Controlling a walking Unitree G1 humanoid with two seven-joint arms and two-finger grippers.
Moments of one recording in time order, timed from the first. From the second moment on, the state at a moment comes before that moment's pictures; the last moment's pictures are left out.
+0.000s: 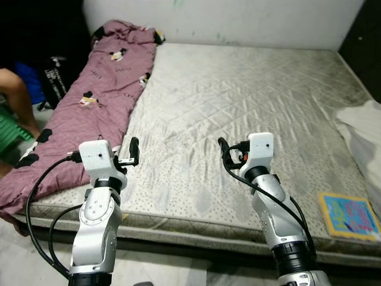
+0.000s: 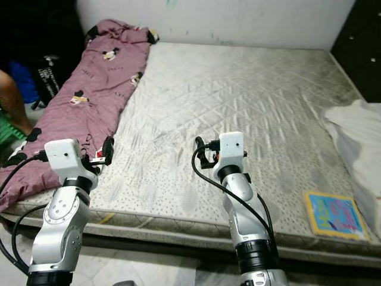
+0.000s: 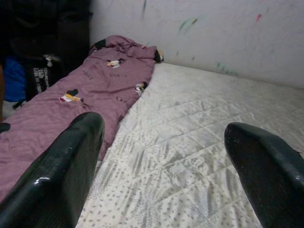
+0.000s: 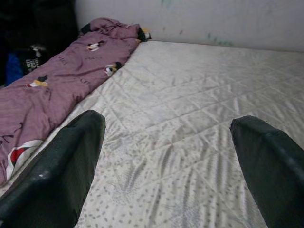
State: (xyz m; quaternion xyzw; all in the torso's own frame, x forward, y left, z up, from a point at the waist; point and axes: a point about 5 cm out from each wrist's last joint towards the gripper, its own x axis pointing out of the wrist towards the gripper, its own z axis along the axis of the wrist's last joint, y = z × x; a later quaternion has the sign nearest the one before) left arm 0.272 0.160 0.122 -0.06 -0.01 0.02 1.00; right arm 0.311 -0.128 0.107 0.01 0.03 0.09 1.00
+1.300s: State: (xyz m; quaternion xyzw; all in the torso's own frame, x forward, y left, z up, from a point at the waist) left arm 0.274 0.158 0.121 -0.06 -0.01 0.02 1.00; right arm 0.313 -0.132 0.104 0.01 0.03 0.08 1.00
